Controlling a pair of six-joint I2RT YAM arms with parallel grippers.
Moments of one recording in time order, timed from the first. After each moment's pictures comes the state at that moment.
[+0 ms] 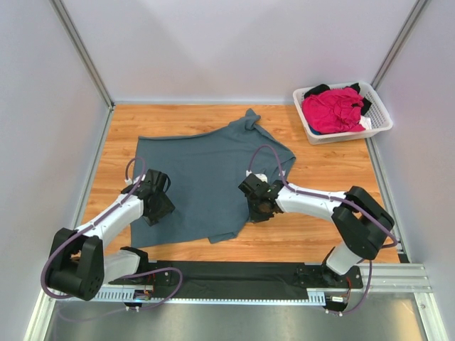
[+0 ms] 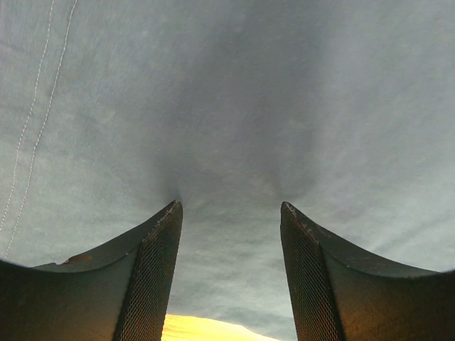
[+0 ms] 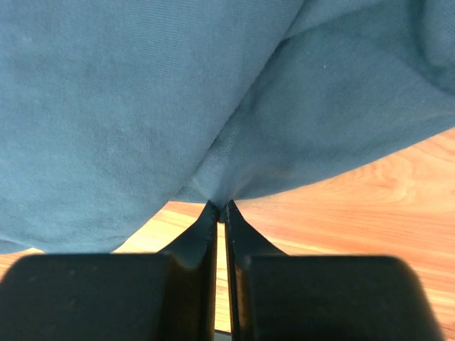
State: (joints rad) left arm -0.29 1.18 0.58 -0.65 -0.22 -0.95; right arm 0.87 1.61 0.90 -0.54 0.10 0.69
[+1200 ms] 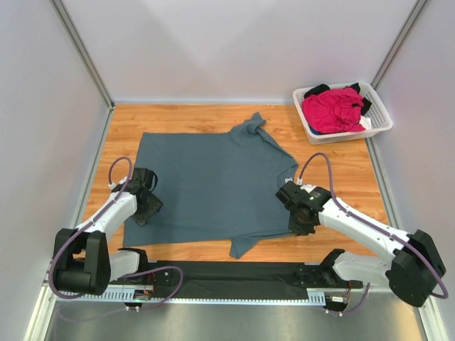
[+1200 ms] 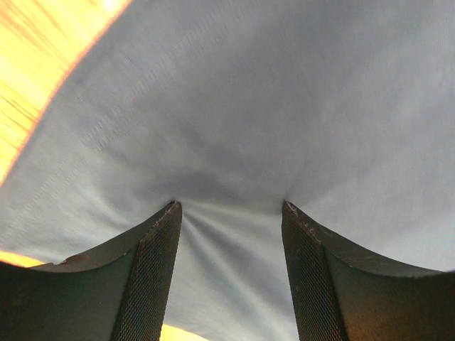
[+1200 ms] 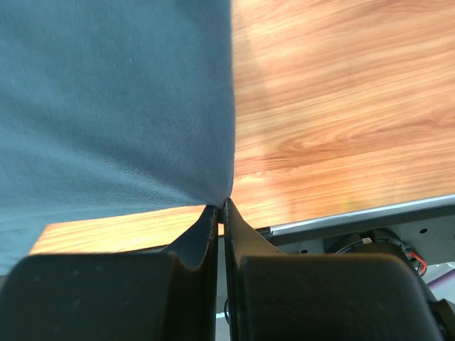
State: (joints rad) left arm -0.09 1.21 0.58 -0.68 -0.27 -0.98; right arm 0.72 1.12 0.73 -1.05 0.24 0.92
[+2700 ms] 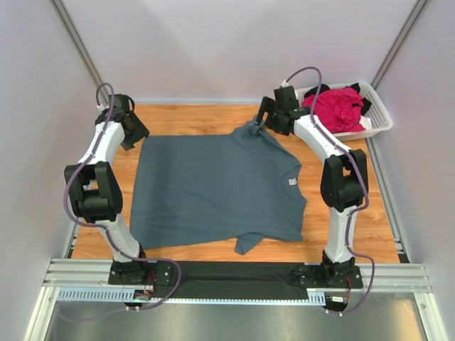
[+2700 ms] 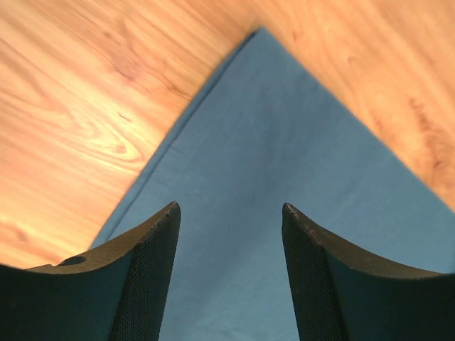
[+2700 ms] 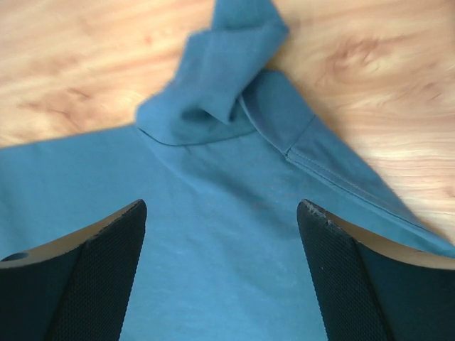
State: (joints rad) left arm 0.10 1.80 1.53 -0.66 -0.12 -0.60; right arm 0.32 2.03 1.79 -0.51 0.03 0.58
